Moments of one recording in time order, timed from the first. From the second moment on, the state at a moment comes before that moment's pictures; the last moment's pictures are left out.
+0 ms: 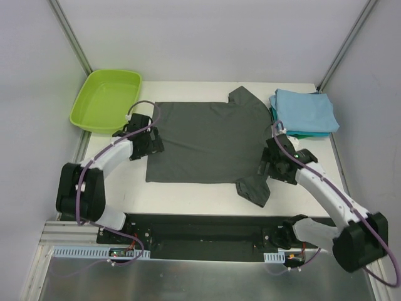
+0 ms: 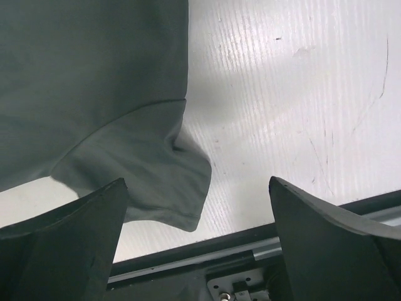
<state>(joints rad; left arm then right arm) -0.22 1.54 0.93 -0.48 -0.08 -0.51 0.42 1.20 0.87 -0.95 0.31 0.62</state>
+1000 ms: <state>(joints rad) -0.21 1.26 0.56 -0.46 -0.09 -0.94 0.41 0.77 0.50 -0.75 0.11 0.66</state>
